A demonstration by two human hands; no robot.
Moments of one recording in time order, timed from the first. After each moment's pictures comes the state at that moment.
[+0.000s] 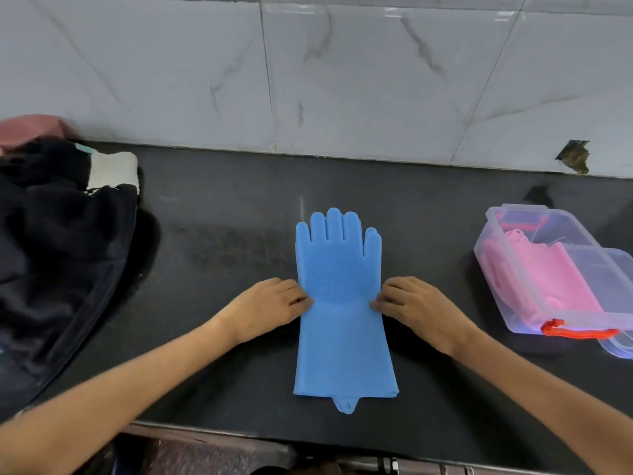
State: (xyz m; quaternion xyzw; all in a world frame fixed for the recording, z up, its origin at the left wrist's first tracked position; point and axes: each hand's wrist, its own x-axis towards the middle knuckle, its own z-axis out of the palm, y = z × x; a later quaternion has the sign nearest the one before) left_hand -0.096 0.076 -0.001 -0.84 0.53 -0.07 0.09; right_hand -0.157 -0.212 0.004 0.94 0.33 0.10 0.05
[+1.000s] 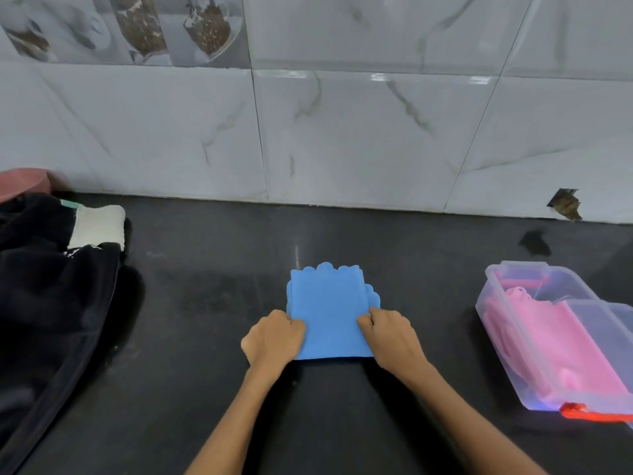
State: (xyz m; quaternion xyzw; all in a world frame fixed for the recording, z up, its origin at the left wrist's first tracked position) left_hand -0.051 0.010 0.000 -0.96 -0.09 0.08 -0.27; right_hand -0.083 -0.172 0.001 0.96 -0.11 -0.01 -0.27
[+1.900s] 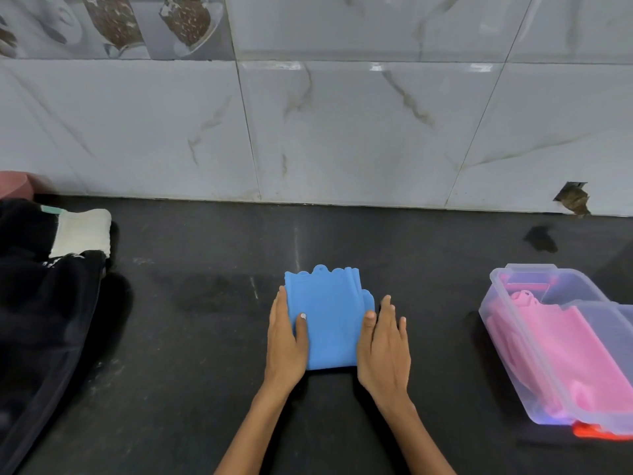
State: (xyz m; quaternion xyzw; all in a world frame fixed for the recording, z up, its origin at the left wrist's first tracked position) left_hand -0.053 -0.013 -0.020 -0.85 0.01 -0.02 -0.52; right_hand -0.089 -0.145 -0.028 0.89 -0.23 0.13 -0.37
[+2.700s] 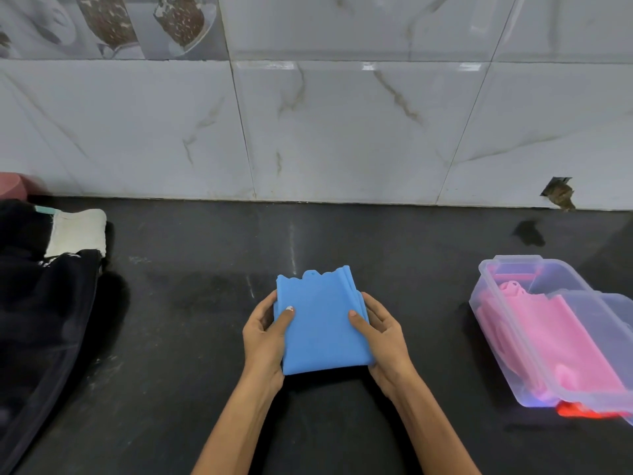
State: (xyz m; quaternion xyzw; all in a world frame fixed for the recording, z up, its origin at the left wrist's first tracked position) left_hand -0.061 -0.001 0.009 -0.57 -0.19 0.07 -0.79; right_hand -0.093 -0.164 -0.017 0.54 -0.20 0.03 -0.82
